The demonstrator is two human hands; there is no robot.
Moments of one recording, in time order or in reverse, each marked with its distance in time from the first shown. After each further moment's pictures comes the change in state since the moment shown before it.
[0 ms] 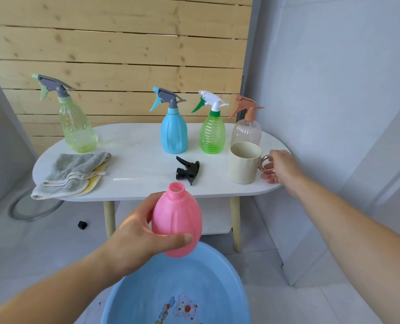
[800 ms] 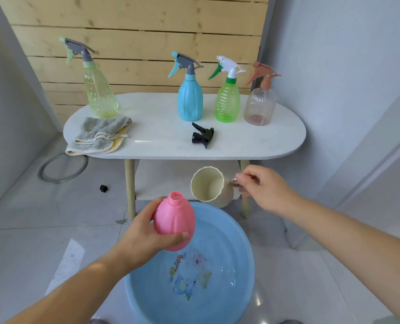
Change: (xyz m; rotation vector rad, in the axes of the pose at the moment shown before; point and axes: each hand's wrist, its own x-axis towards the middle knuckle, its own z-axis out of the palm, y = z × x) left_hand -0.070 -0.080 0.009 -0.002 0.095 -0.122; right_hand -0.156 0.047 0.040 -0.314 -0.379 -0.410
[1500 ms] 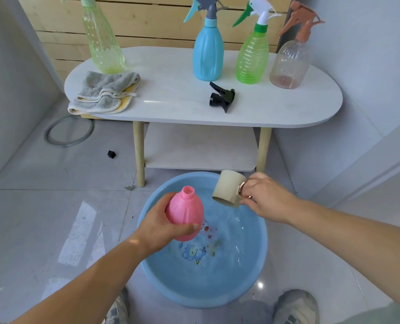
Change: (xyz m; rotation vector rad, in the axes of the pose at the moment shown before) left_hand 0.003 -0.075 0.015 0.025 -0.018 -0.173; right_hand -0.002 0.081 0.066 -0.751 -0.363 -0.429
